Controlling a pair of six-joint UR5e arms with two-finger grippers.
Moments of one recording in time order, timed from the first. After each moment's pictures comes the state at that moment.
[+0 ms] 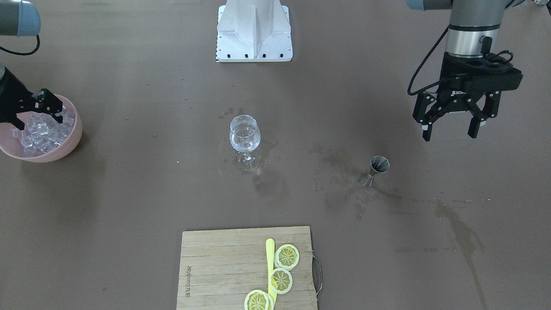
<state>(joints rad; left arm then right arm) -0.90 -1.82 -2.09 -1.68 -1.62 -0.87 0.96 -1.69 1.95 -1.26 2.13 0.59</state>
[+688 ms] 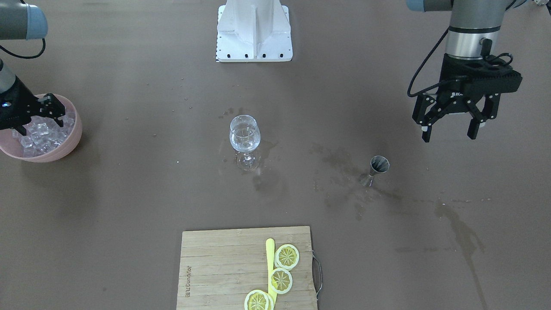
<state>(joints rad) -0.91 -1.82 -2.08 -1.68 -1.62 -0.87 0.93 -1.70 1.92 -1.27 2.06 0.48</state>
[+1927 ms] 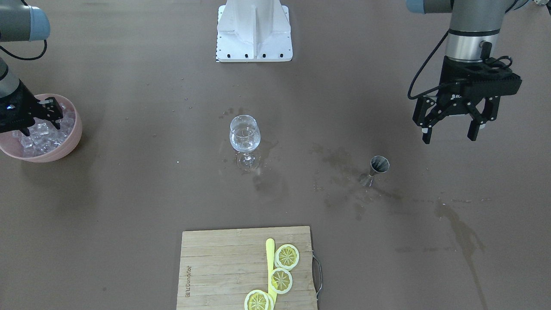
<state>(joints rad) -0.91 -1.82 -2.07 -1.68 -1.62 -0.87 0.91 -1.70 1.90 -1.28 2.04 0.47</state>
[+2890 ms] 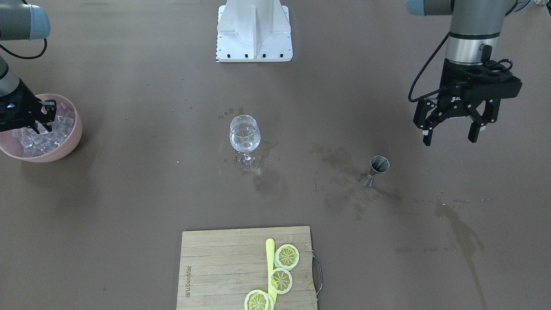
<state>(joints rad) -0.91 -1.83 -2.06 -1.68 -1.62 -0.87 0.92 -1.71 1.92 -1.29 2.04 0.47</state>
